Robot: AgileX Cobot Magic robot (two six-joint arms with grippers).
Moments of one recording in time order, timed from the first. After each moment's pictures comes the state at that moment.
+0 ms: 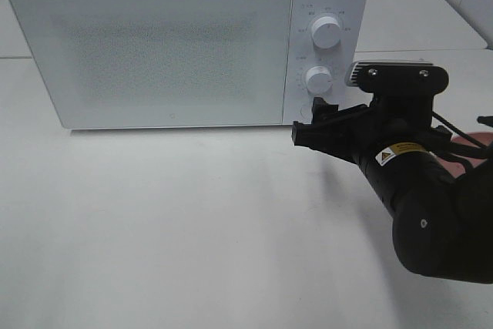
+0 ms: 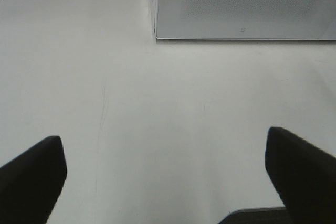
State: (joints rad) left arm 0.05 0.03 -0.52 -0.18 1.08 0.08; right arm 0.78 1.81 -0.46 0.81 -1.21 -0.12
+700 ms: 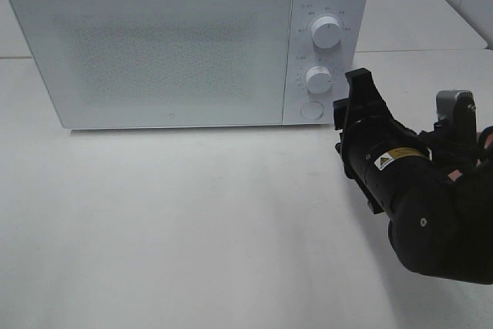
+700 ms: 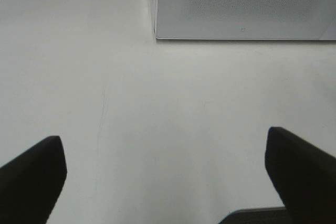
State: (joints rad) left arm 0.05 0.03 -0.52 -0.18 1.08 0.08; right arm 0.78 1.81 -0.46 0.83 -1.13 1.07
